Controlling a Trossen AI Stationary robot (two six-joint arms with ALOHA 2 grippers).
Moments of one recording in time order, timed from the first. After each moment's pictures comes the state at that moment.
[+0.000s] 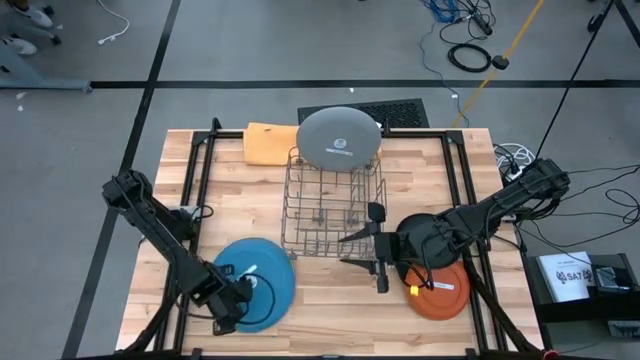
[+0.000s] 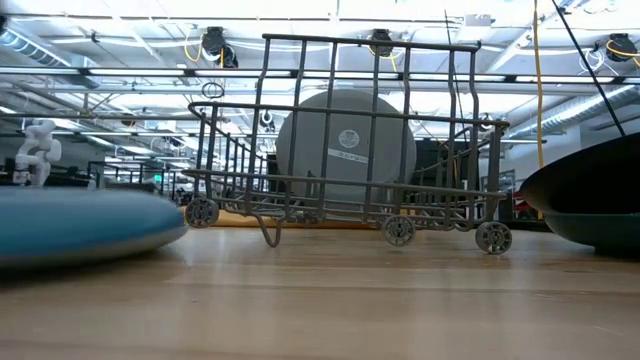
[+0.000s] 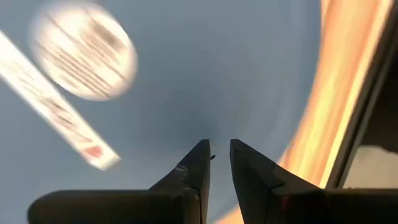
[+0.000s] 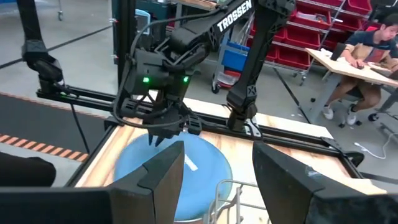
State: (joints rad) left arm -0.84 1.52 0.92 -0.71 0.07 -1.01; right arm 0.47 1.37 1.17 0.01 0.42 -0.07
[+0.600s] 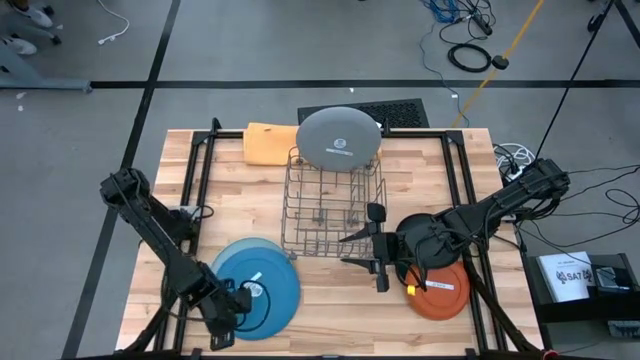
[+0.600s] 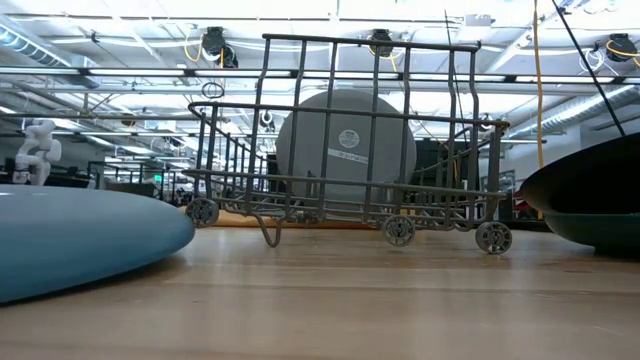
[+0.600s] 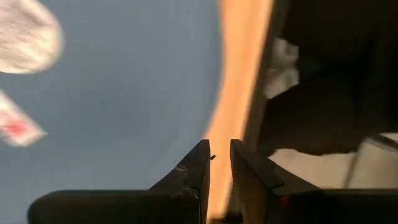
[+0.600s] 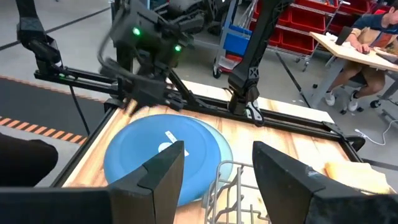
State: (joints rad) left arm -0.90 1.49 0.94 -0.51 0.13 -1.14; right arm 0.47 1.37 1.17 -0.07 0.42 -0.04
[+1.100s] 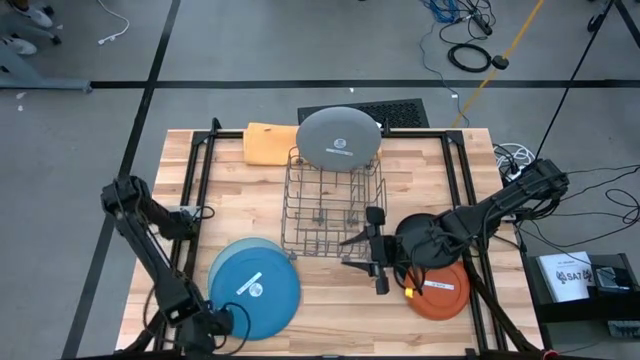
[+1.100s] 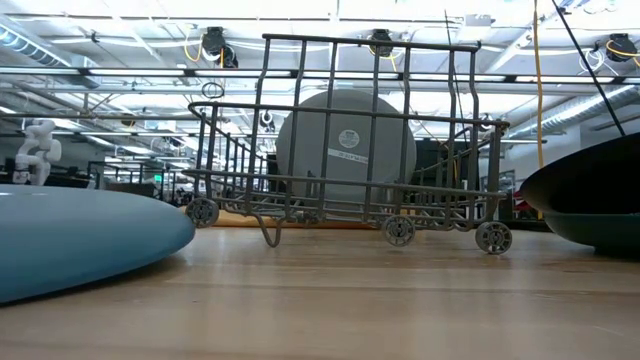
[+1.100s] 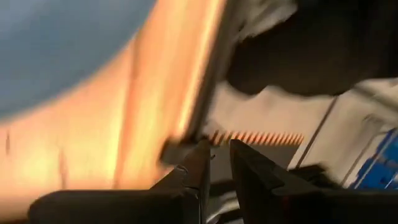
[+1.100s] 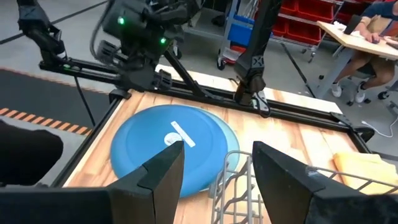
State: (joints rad) left arm -1.06 1.59 0.94 -0.46 0.33 -1.40; right arm 0.47 1.38 1.17 -0.10 0.41 -0.01
